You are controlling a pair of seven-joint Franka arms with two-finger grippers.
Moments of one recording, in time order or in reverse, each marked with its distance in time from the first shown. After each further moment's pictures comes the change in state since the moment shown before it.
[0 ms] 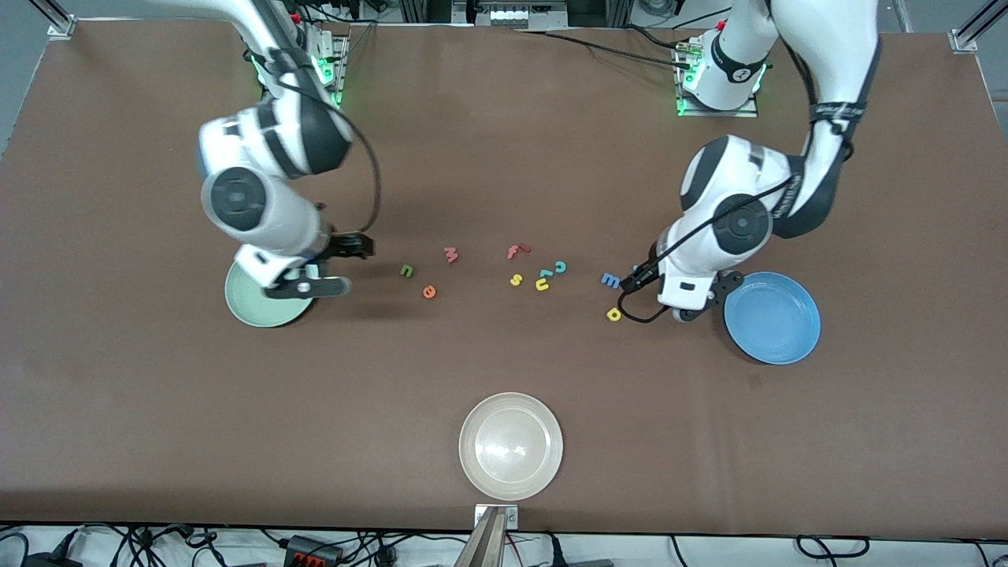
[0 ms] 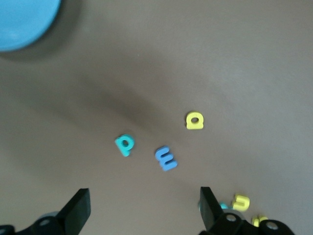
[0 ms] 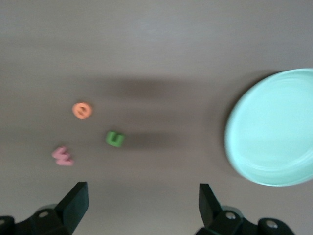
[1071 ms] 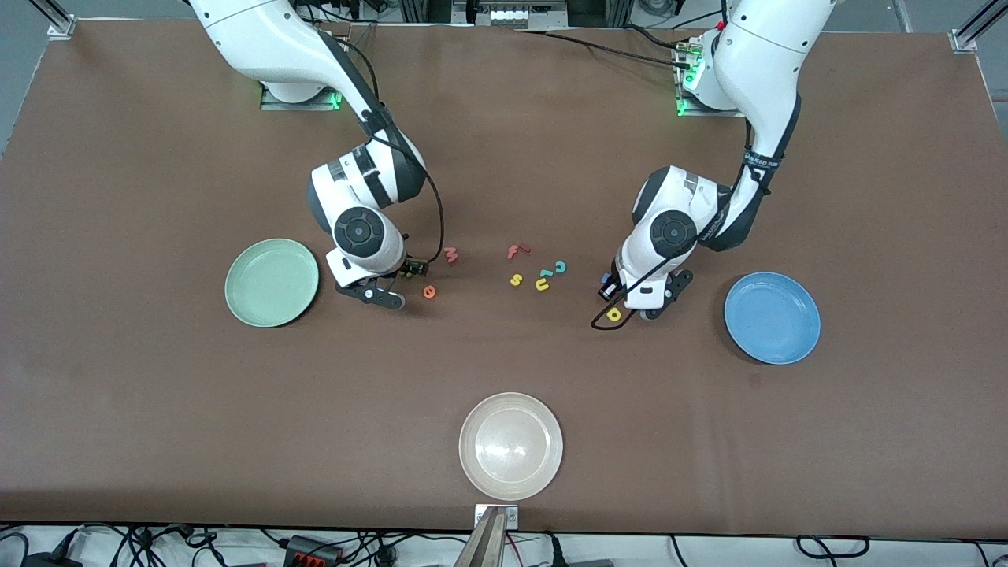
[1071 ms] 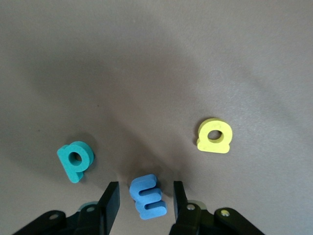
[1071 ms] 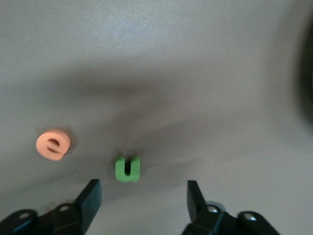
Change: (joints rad) left arm -0.064 0.174 0.004 -0.078 0.000 0.294 -0.150; right arm 0.080 0.208 -0.011 -0.018 0.001 0.158 0.415
